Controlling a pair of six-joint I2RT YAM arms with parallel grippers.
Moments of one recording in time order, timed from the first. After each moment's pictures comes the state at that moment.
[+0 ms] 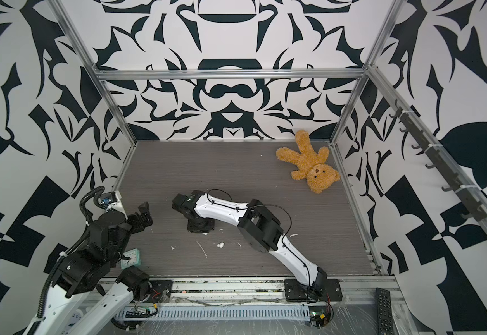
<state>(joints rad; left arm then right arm) -0.50 0.43 0.76 -0.84 -0.59 -0.43 1.09 2.37 2.01 -1.14 -0.01 1.03</state>
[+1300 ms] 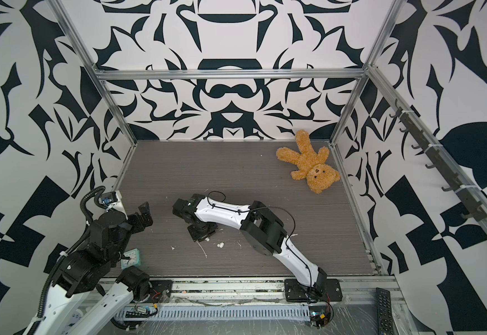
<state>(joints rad) -0.50 0.44 0.76 -0.84 -0.59 -0.43 1.12 2.30 1.92 -1.16 -0.04 0.55</state>
